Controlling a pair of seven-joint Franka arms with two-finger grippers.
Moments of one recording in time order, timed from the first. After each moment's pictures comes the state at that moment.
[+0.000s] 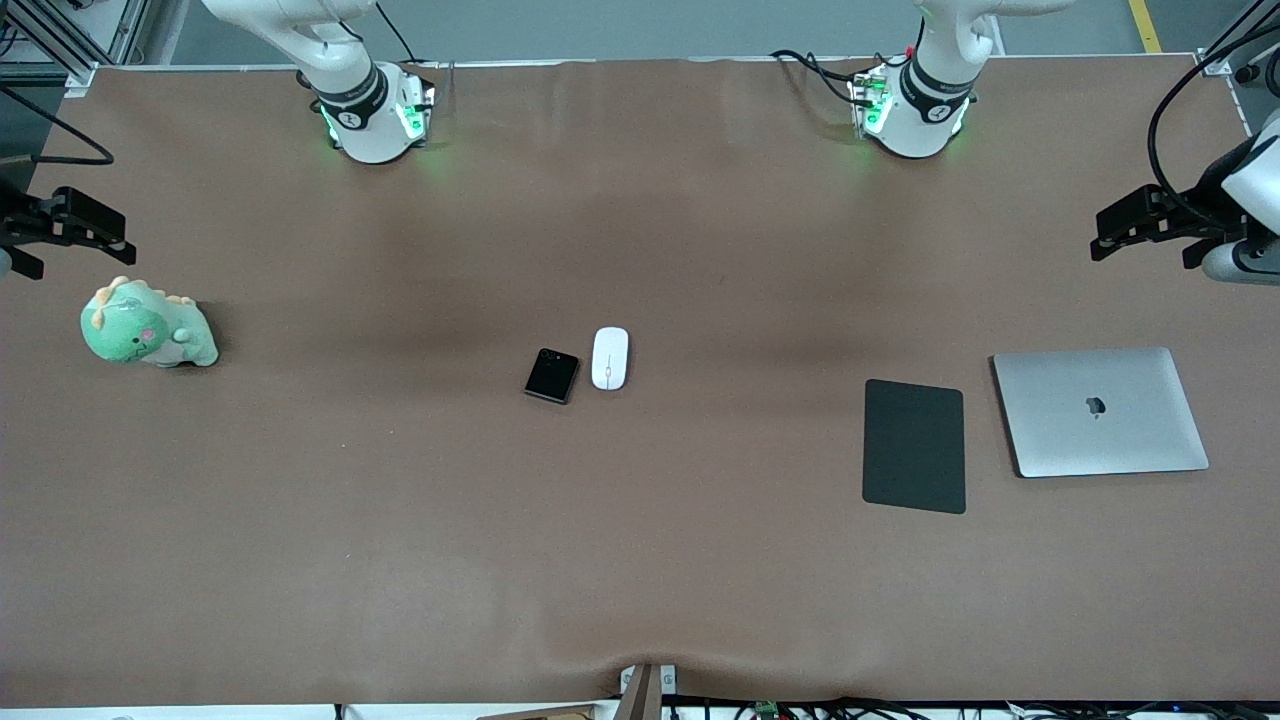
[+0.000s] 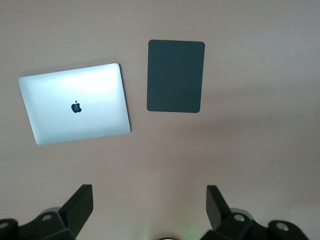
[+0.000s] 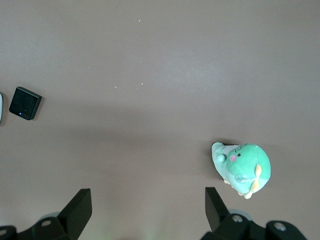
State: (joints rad) left arm -0.06 0.02 0.02 -1.53 -0.02 1.49 0.07; right arm 0.05 -0.01 -0.13 -1.56 -0.01 1.51 -0.24
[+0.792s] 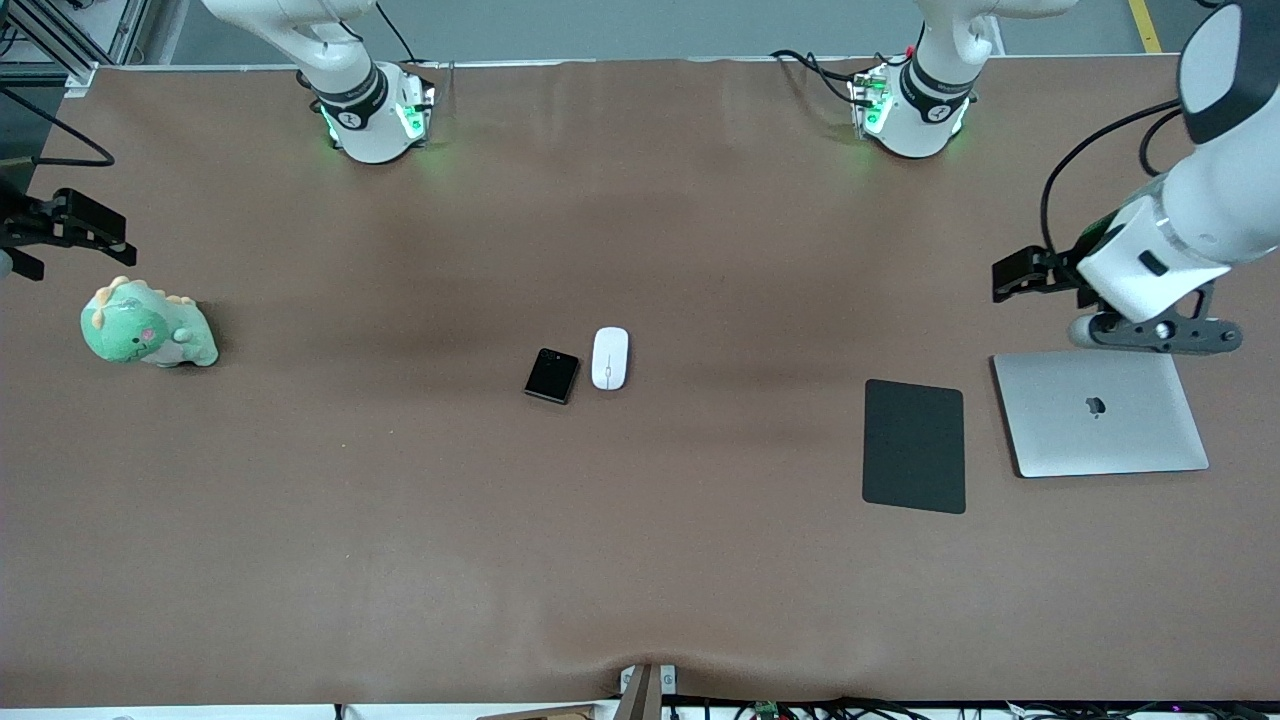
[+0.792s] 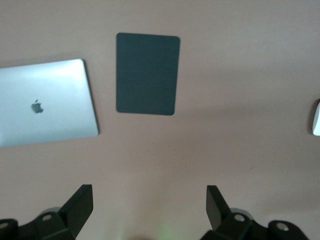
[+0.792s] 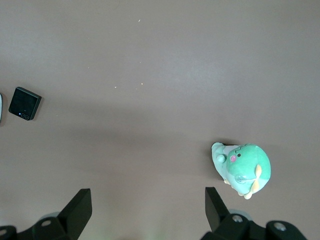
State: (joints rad) left arm -0.14 0.17 -0.05 -1.48 -0.05 1.53 -0.09; right arm 0.05 0.00 -0.13 -1.56 -0.01 1.51 -0.24
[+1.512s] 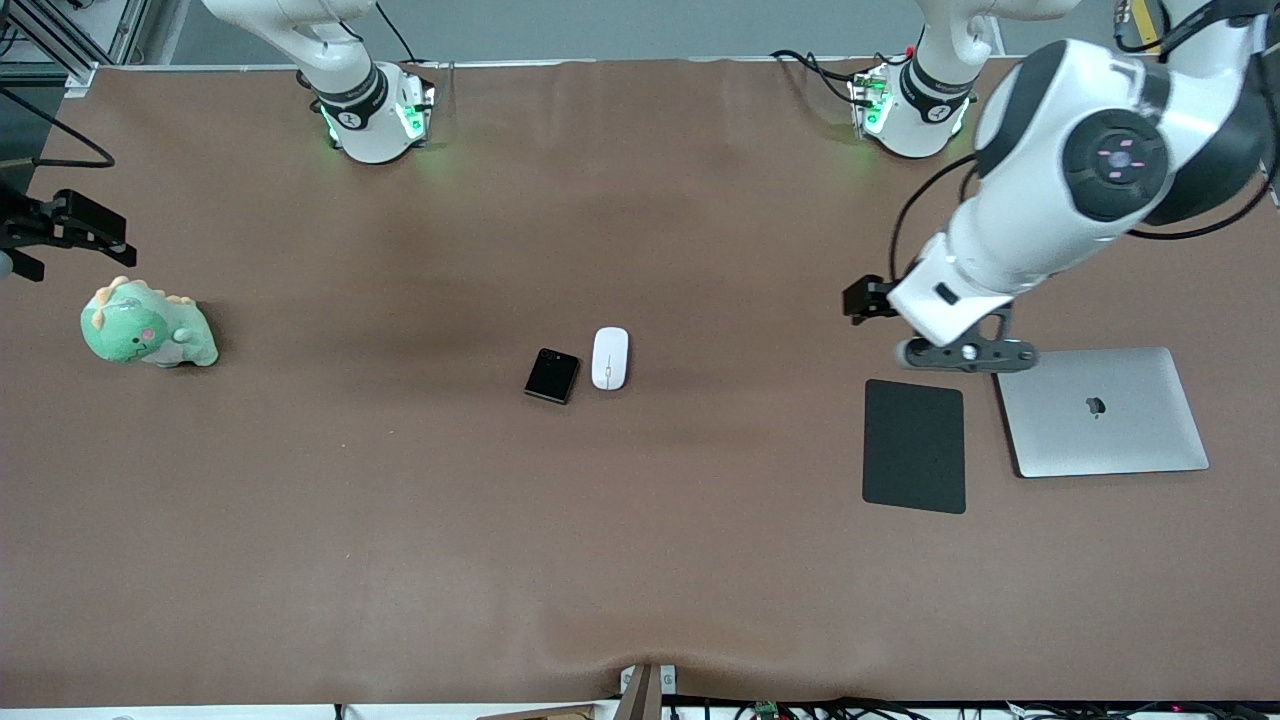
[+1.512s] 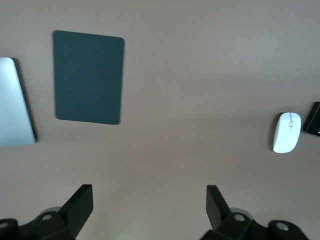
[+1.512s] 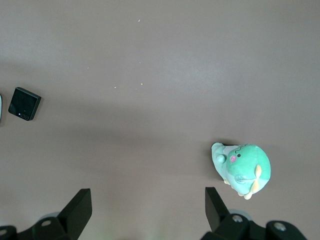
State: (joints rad) left arm -0.24 0.24 -0.18 -1.53 -0.05 1.68 -0.38; right arm 0.05 0.00 -0.13 -1.56 -0.01 1.52 -0.24
